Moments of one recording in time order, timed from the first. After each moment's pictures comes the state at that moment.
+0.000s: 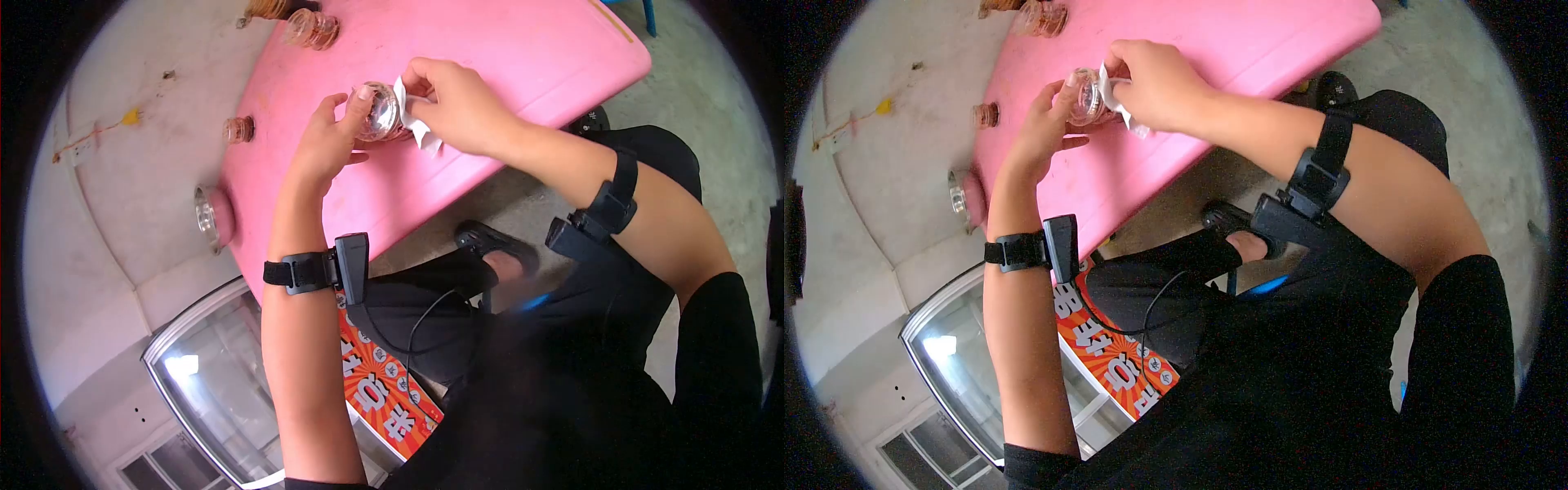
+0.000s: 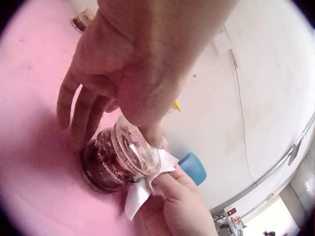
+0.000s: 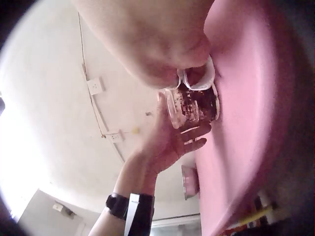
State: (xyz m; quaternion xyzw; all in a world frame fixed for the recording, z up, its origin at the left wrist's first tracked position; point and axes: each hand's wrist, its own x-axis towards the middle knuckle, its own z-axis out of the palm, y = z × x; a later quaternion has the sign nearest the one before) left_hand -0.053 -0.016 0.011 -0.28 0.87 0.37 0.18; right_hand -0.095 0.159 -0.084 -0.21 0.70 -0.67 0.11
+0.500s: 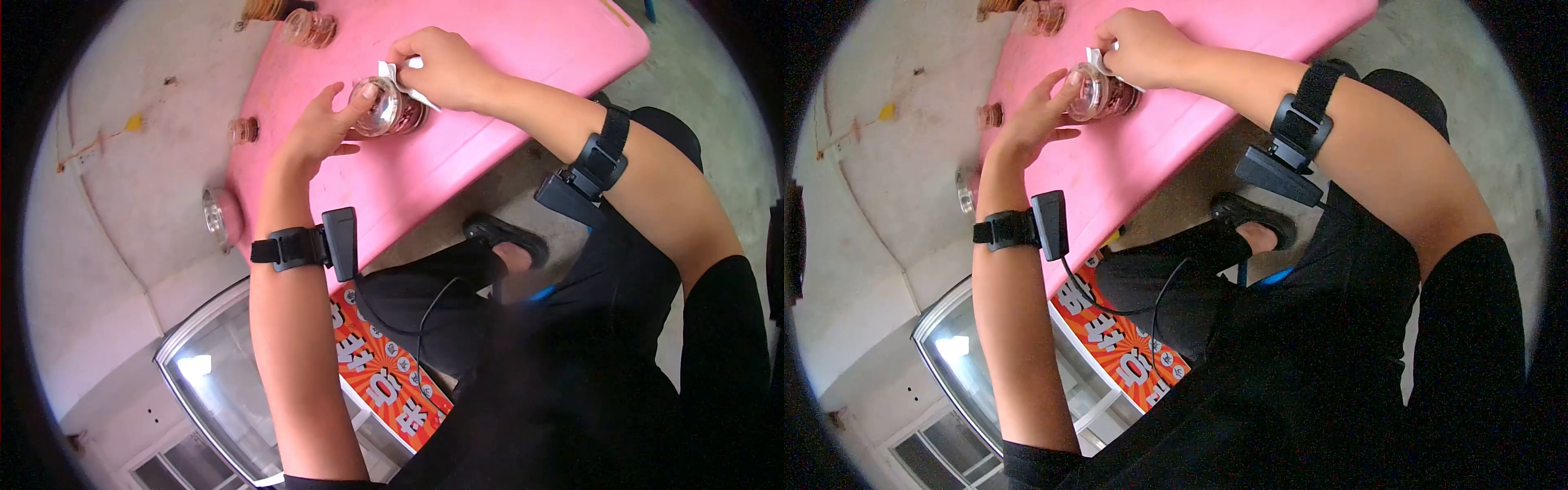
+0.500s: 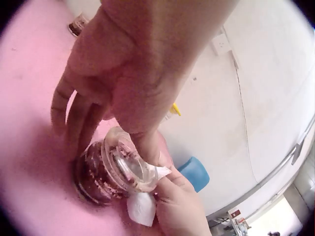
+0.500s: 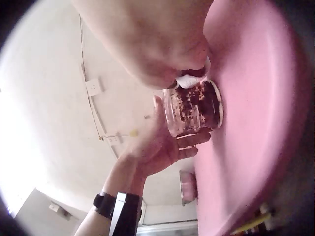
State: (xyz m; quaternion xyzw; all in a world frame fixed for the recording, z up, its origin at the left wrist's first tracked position) left_hand -0.070 -0.040 0.022 -0.24 0.87 0.34 0.26; right_hand -0.129 0.144 -0.088 -0.25 0.74 -0.63 0.03
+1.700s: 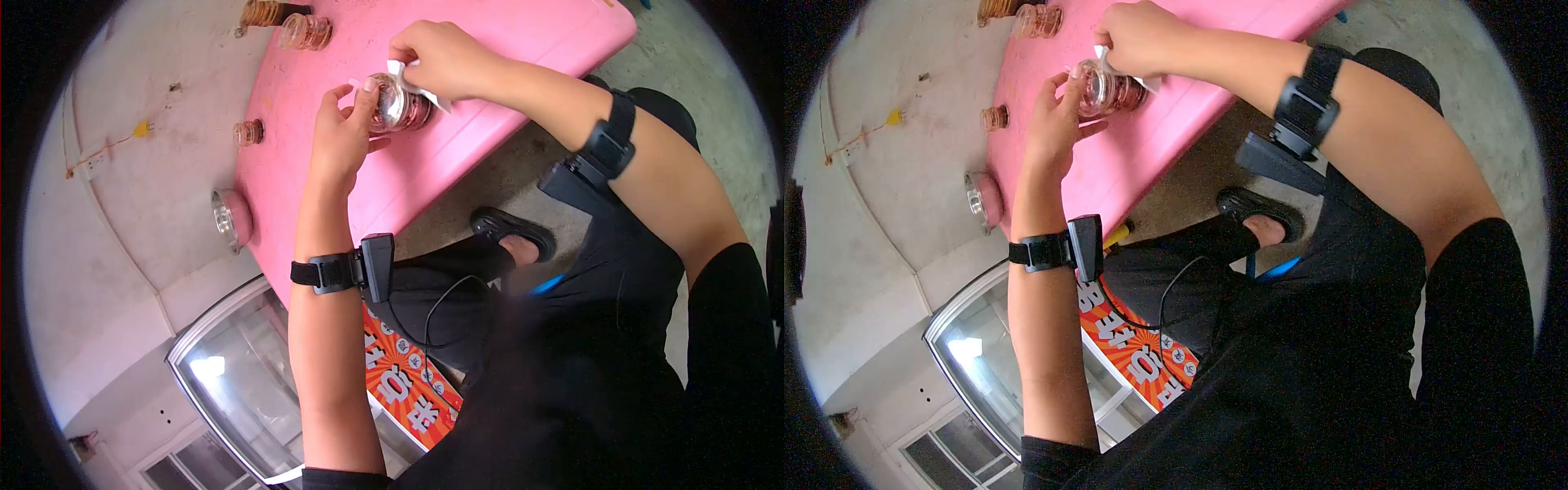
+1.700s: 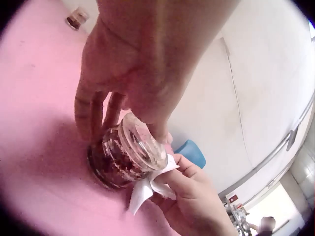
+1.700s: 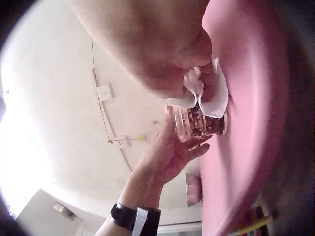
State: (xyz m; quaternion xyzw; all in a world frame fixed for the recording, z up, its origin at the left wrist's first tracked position) left_hand -0.032 0.005 0.003 -0.25 0.87 0.42 0.09; right_hand -0.121 0.162 -0.079 -0.29 0.76 -0.58 0.08
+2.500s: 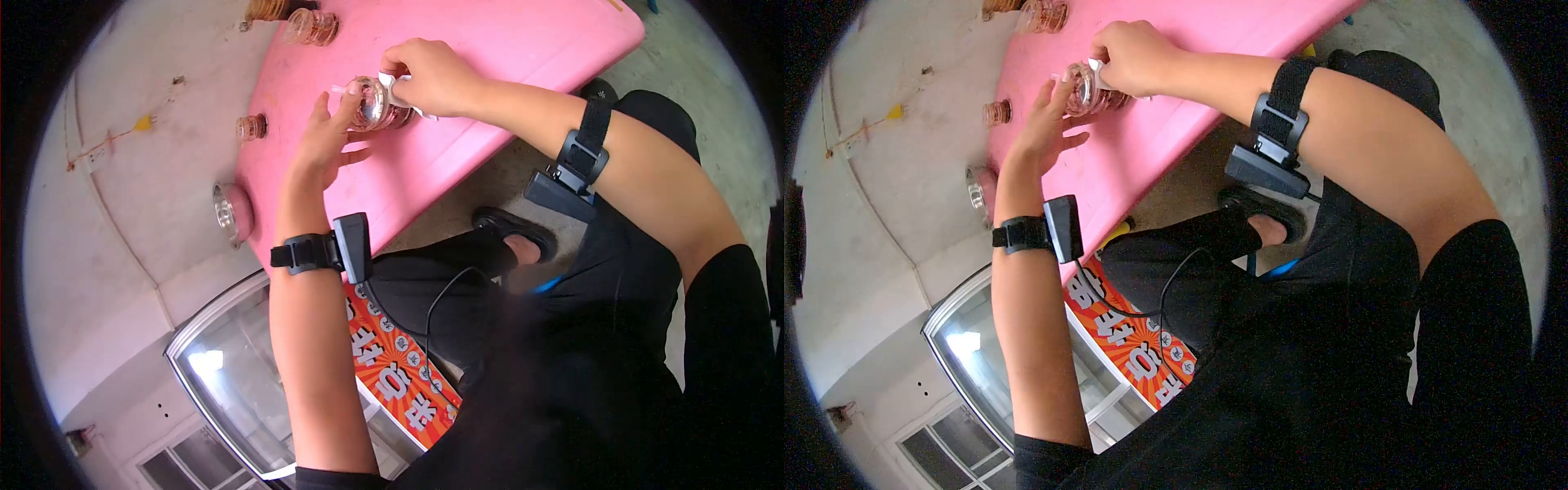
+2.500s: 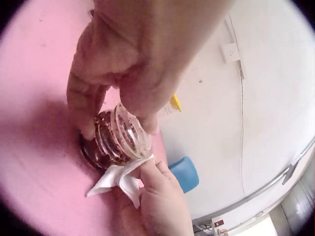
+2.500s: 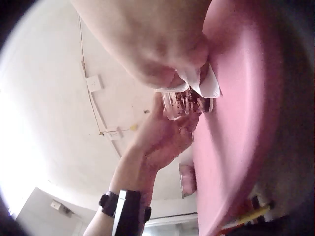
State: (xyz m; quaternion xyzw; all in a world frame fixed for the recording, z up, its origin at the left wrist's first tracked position) left_hand -0.036 -0.028 0.016 -0.33 0.83 0.42 0.18; right_hand -0.104 0.131 -0.090 -0.28 0.72 -0.63 0.04
